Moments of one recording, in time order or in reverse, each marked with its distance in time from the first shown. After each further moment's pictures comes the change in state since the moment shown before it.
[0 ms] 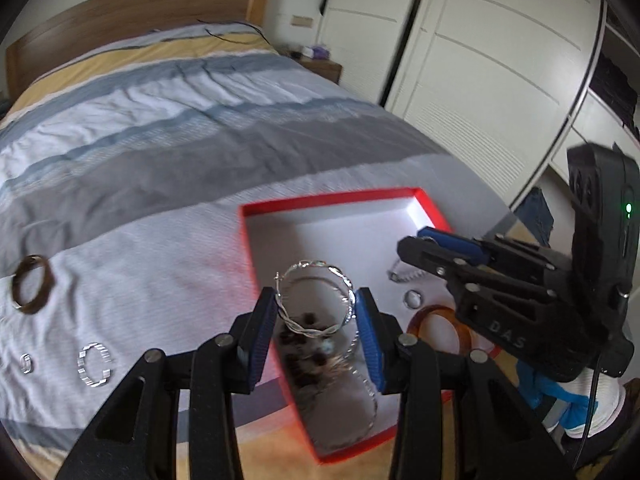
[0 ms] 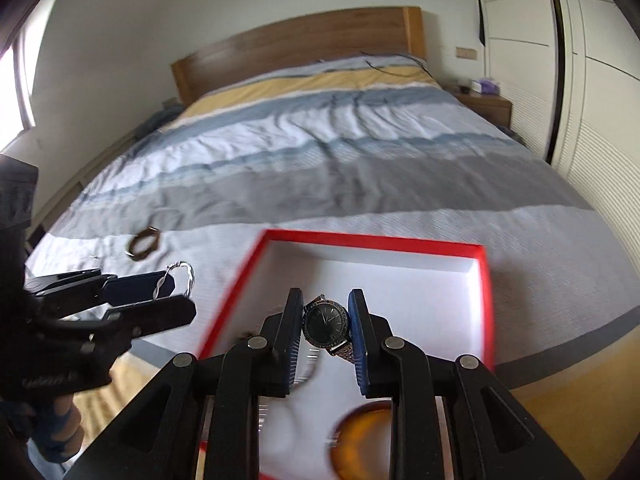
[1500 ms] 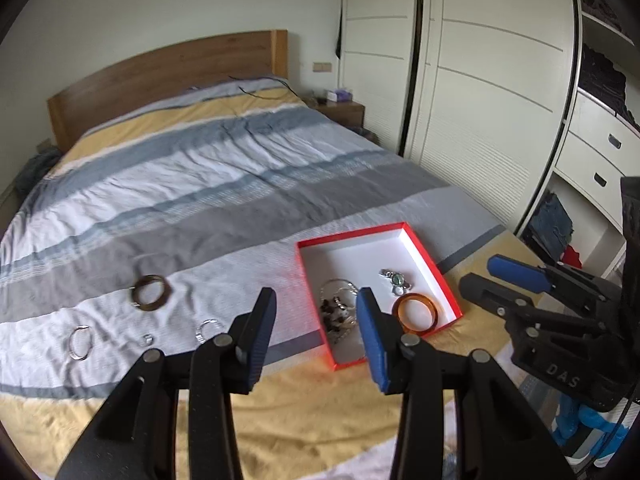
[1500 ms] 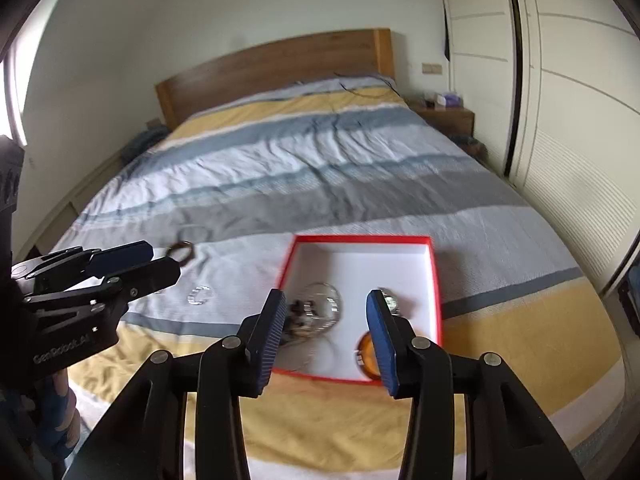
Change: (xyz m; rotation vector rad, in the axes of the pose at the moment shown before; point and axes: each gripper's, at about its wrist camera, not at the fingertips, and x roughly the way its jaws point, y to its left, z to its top) left arm -0.207 -0.033 -0.024 0.051 -0.159 0.194; right arm -0.168 0.054 -0.018 0.062 -0.076 -0.068
